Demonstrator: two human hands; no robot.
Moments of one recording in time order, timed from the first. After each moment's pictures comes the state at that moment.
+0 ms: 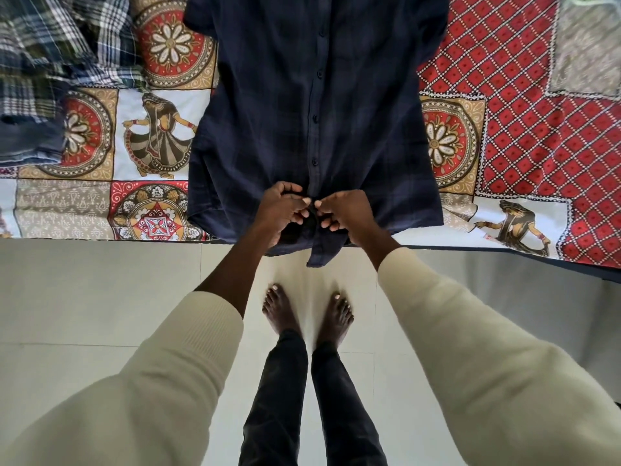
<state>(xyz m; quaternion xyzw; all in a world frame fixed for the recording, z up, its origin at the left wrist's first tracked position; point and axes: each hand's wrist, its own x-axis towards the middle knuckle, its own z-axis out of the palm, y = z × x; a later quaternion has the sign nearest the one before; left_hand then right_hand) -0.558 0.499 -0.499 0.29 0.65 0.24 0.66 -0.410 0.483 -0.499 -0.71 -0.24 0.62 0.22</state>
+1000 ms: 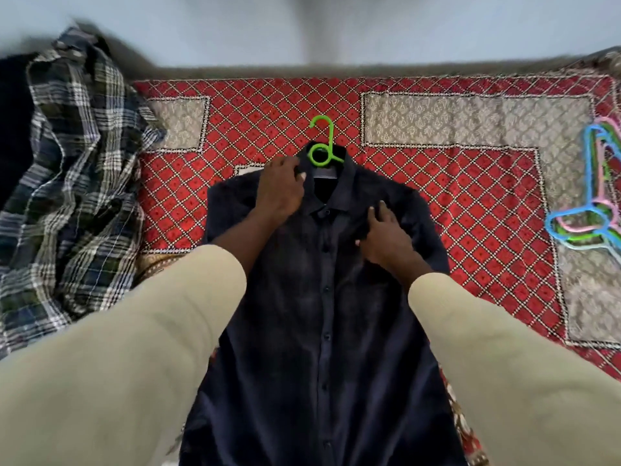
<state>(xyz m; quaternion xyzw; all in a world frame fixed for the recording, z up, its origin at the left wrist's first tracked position) -0.489 1.005 -0.465 0.73 0.62 0.14 0.24 -0.298 0.888 -0.479 -0.75 -0.59 0.29 -0.10</state>
